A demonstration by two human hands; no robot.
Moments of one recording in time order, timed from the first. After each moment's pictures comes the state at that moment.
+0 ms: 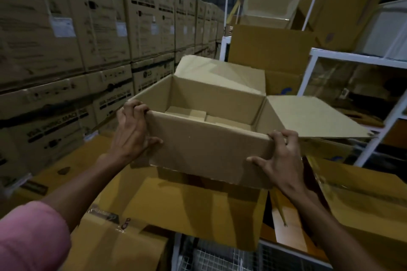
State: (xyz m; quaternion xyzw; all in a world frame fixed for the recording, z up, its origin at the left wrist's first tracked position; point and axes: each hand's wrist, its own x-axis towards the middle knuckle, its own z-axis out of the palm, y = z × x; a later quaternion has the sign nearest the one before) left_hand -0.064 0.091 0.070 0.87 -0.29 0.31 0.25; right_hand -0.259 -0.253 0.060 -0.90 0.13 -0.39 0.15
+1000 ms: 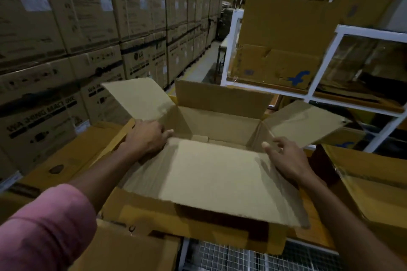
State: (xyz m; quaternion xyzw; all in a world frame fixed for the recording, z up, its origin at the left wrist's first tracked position) left_hand 0.029 0.073 0.037 0.97 -0.21 0.01 0.10; right_hand -0.174 -0.248 0.030 -0.91 0.31 -0.13 0.24
